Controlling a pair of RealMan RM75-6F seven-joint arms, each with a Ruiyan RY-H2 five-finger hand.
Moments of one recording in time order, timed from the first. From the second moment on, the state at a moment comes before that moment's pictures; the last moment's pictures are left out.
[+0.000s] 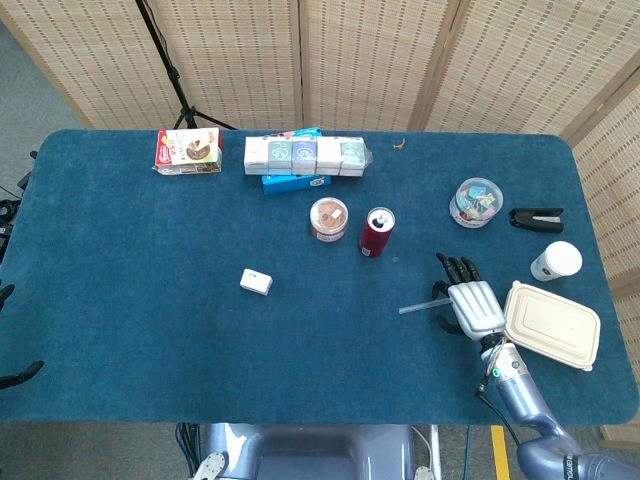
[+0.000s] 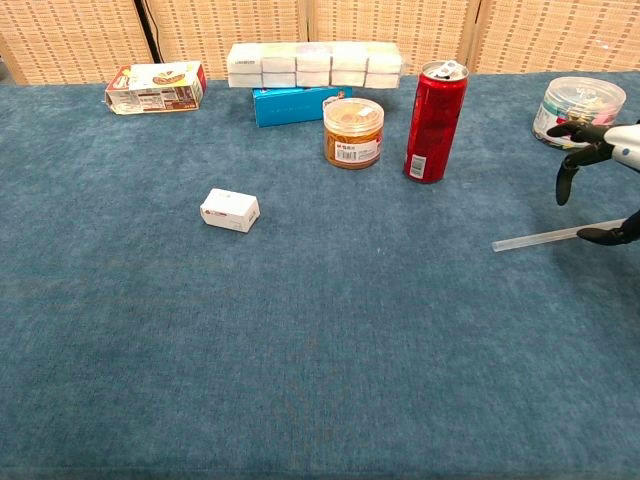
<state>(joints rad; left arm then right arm) -0.01 -0.98 -0.02 -1.72 1.47 1.51 -0.08 0.44 -1.42 0.15 -1.47 -1.33 1.06 -0.23</state>
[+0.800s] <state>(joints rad) -0.01 -0.98 -0.03 -1.72 1.45 1.50 -0.10 0.51 -1.52 0.16 -1.40 -1.22 0.99 -0.25</state>
